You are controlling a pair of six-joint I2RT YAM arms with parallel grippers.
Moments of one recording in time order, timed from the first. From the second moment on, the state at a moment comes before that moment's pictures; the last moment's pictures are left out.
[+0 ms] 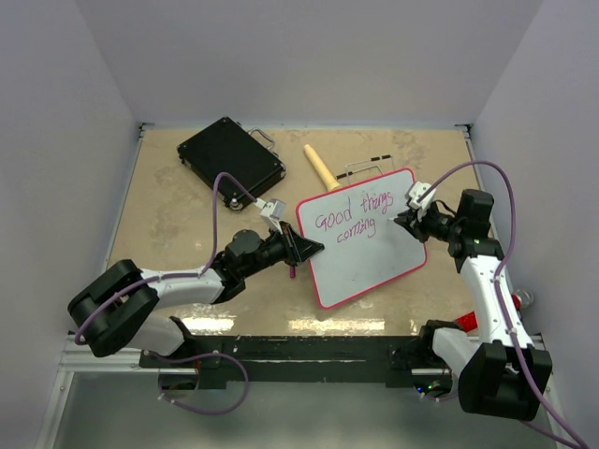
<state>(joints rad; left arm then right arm) -0.84 1.38 0.46 0.83 0.16 -0.79 -0.14 1.00 0.72 -0.34 -0.85 -0.74</state>
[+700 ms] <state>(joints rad) -0.84 1.39 0.46 0.84 0.16 -0.81 -0.14 1.03 0.72 -0.35 -0.89 -0.77</state>
